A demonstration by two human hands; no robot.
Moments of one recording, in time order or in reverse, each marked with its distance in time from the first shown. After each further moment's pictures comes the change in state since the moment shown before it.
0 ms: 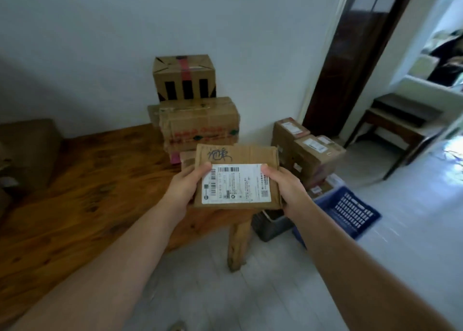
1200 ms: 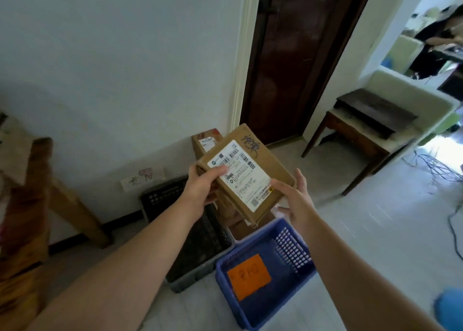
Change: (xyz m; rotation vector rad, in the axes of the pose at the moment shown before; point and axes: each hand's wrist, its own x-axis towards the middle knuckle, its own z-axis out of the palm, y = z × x) left_hand 0.303 0.016 0.567 -0.135 -0.130 -0.129; right_hand 0.351 -0.139 -0.479 0.105 0.200 0.125
